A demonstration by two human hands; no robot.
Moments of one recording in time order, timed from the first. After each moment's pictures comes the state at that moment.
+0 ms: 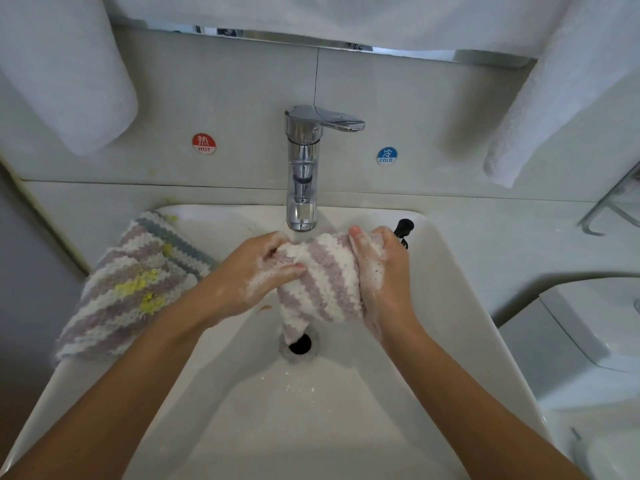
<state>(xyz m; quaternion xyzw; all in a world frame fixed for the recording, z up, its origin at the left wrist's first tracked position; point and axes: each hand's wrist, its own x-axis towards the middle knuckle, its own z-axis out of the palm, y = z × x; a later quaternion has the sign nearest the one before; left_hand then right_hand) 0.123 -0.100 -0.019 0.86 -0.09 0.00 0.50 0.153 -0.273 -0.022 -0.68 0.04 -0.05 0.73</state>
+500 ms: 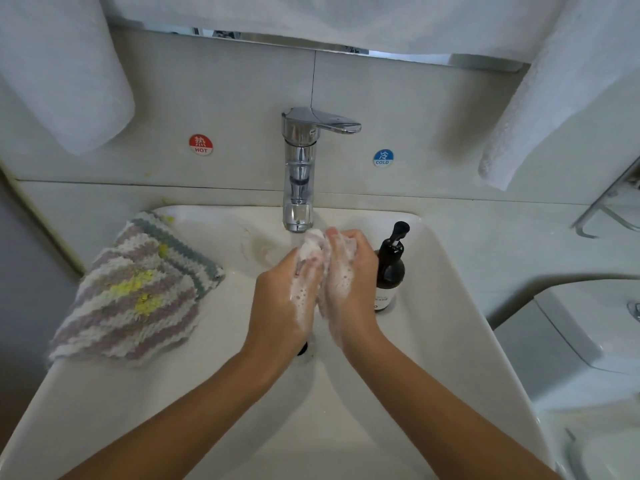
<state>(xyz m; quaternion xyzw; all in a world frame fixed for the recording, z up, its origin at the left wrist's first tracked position) 0.097 -0.174 -0.038 0.75 0.01 0.22 0.62 0.140 -0.243 -0.026 -0.65 0.01 -0.06 0.76</state>
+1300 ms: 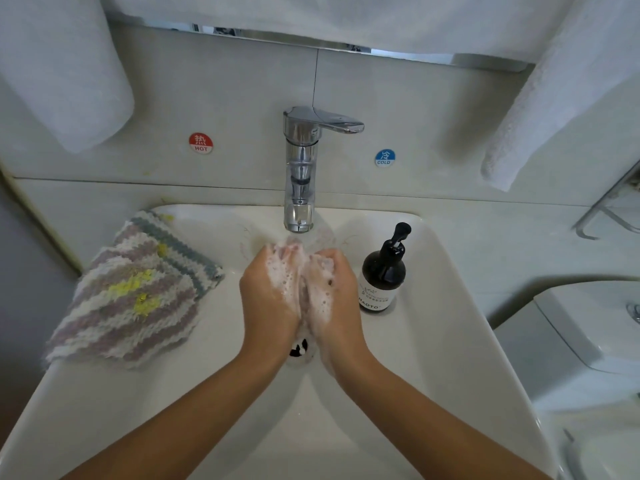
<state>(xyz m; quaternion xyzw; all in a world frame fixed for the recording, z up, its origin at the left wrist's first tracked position) 0.112 -0.168 -0.049 0.70 0.13 0.27 0.65 0.119 -0.237 -0.045 -0.69 -0.06 0.01 0.72</state>
